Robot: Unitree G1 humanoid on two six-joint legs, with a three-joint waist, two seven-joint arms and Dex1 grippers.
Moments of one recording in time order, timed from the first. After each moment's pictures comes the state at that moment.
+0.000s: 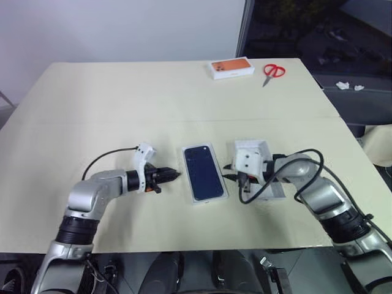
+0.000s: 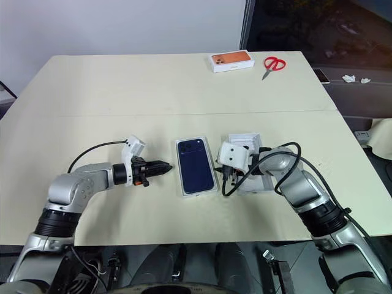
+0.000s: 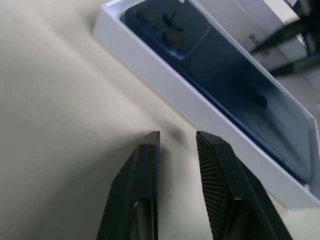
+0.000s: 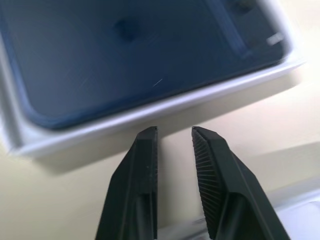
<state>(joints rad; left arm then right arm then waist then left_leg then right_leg) -0.38 0.46 -0.06 -0.01 -0.50 0.86 -0.80 -0.43 -0.71 0.34 -0.13 -0.03 0.36 0.99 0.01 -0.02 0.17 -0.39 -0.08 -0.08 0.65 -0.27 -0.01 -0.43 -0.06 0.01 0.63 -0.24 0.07</state>
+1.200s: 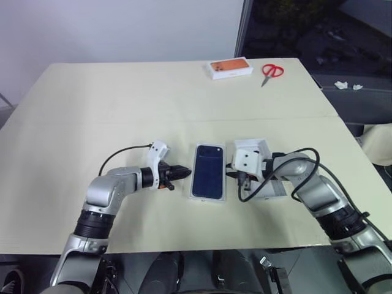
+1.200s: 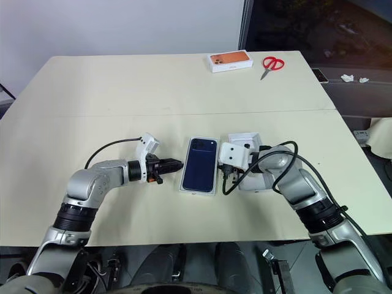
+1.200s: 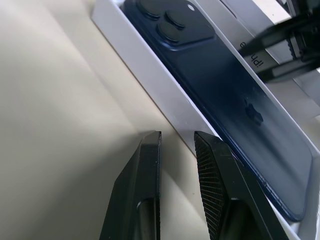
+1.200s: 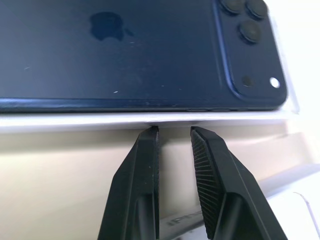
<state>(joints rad) -0.43 0.37 -0.07 0.00 -0.45 0.91 -0.79 -0.49 -0.67 0.33 -0.04 -0.10 0.32 0.98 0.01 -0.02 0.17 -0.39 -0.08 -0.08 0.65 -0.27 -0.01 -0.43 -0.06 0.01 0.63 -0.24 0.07</state>
